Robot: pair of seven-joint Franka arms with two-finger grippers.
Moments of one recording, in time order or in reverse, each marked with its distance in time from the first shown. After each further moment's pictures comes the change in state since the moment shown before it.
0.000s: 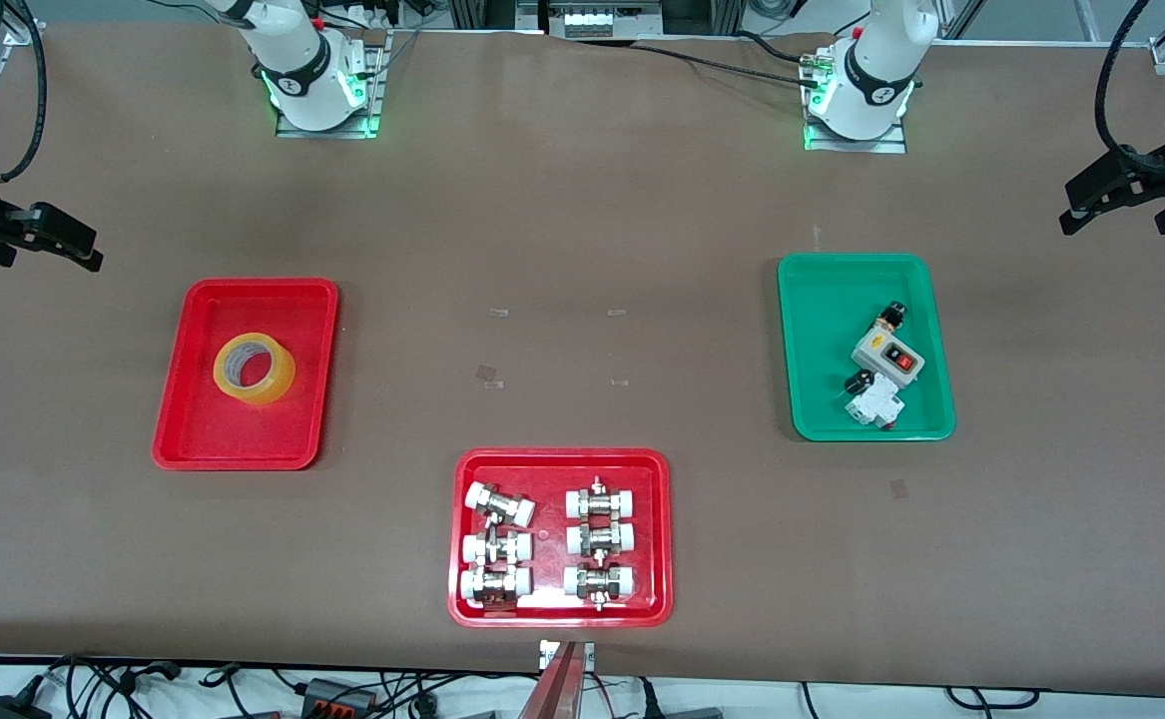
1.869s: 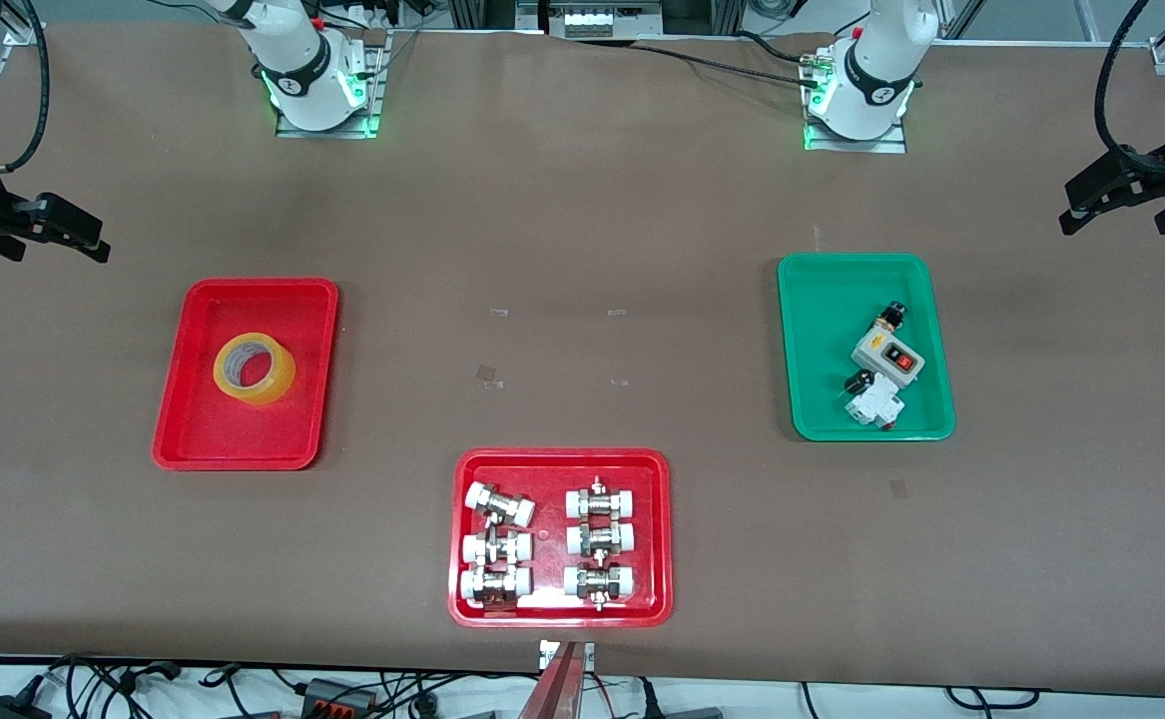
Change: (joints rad) left arm 0.000 0.000 0.000 0.000 0.000 0.000 0.000; right arm -0.005 -0.031 0.000 -0.037 0.013 -0.011 -0.038
